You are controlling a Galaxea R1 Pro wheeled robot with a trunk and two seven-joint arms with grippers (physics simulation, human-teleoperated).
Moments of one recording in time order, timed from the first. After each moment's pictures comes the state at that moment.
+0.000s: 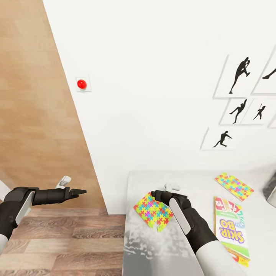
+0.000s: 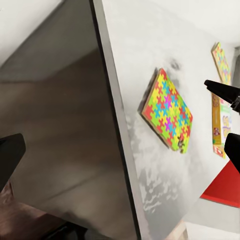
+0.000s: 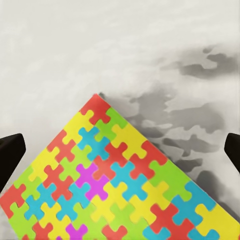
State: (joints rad) left arm -0.66 0.43 0.07 -0.93 0.19 0.98 -1.10; right arm -0.59 0.07 0.22 -1.03 -0.49 0.61 -0.26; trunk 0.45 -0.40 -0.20
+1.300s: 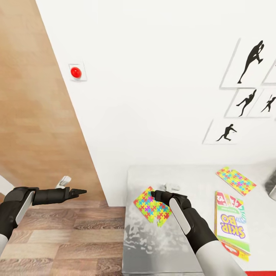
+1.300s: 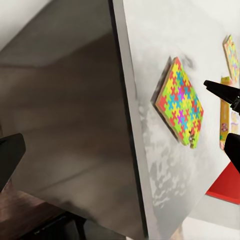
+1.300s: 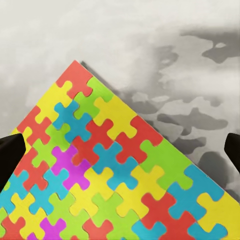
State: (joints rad) left arm -0.66 0.43 0.07 -0.93 0.19 0.98 -1.10; right arm -0.59 0.07 0.22 -1.03 -0.49 0.61 -0.26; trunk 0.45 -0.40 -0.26
